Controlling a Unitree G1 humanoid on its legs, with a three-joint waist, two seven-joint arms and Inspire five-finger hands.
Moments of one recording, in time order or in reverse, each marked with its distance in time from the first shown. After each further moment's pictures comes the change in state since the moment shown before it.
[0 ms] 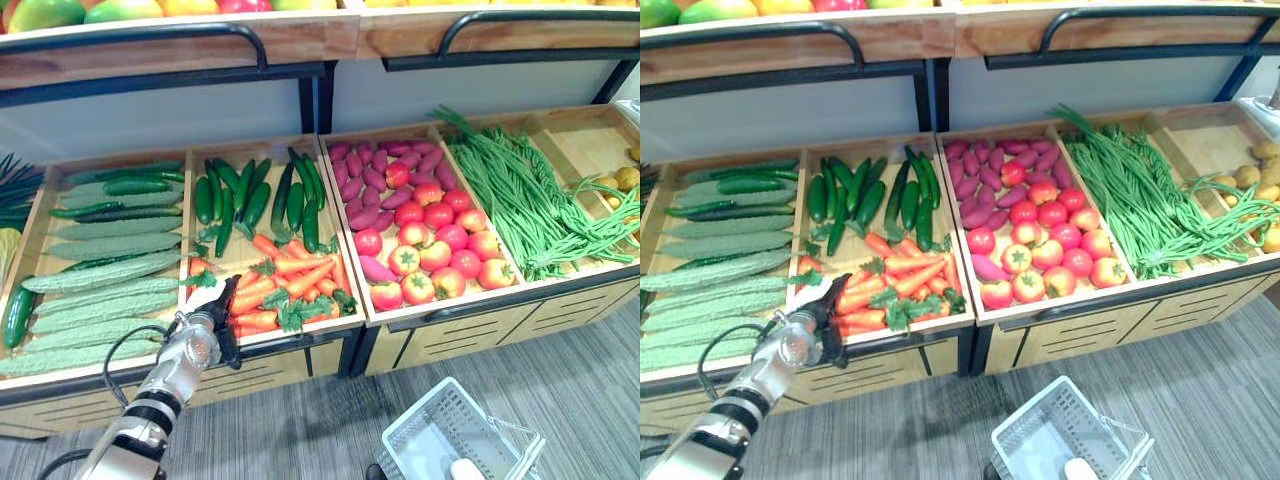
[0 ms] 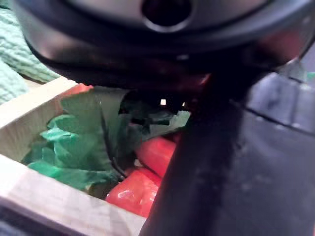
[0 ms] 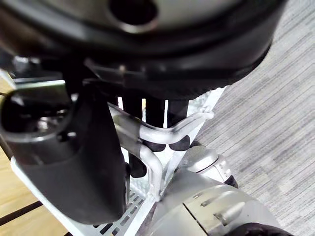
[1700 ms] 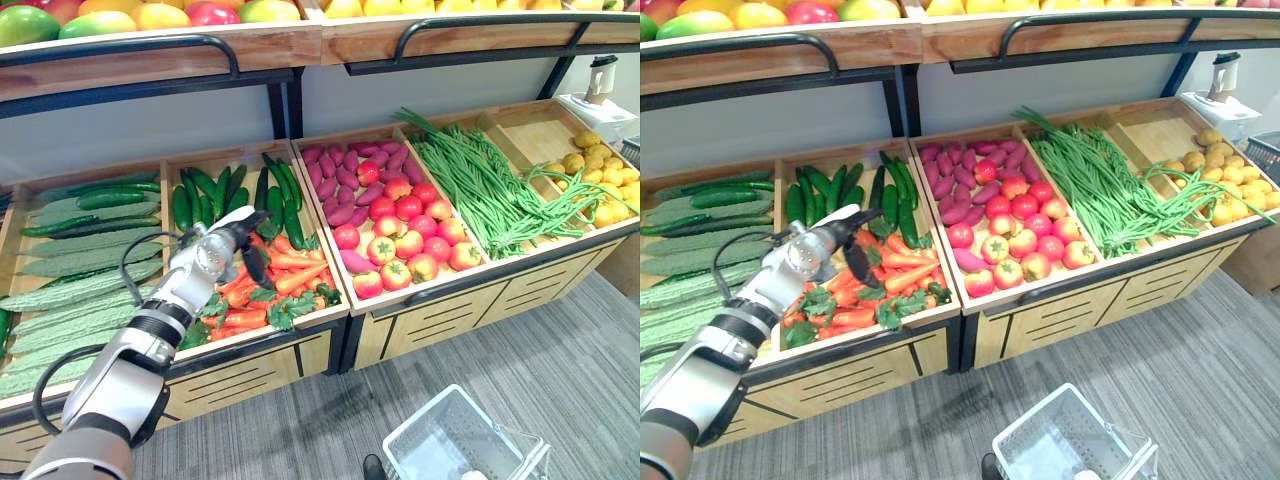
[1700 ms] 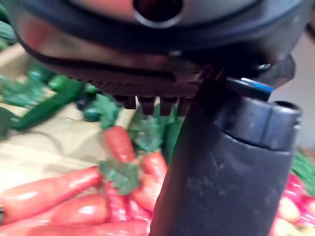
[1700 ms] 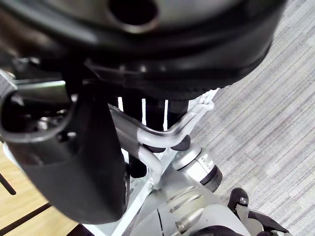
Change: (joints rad) left arm -0.374 0.127 -0.150 -0.025 -0.183 0.195 -0.307; right arm 0.011 0.002 -0.021 0.022 -0.011 0.022 0.041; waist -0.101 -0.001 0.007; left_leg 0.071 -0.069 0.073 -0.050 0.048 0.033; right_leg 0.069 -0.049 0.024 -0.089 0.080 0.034
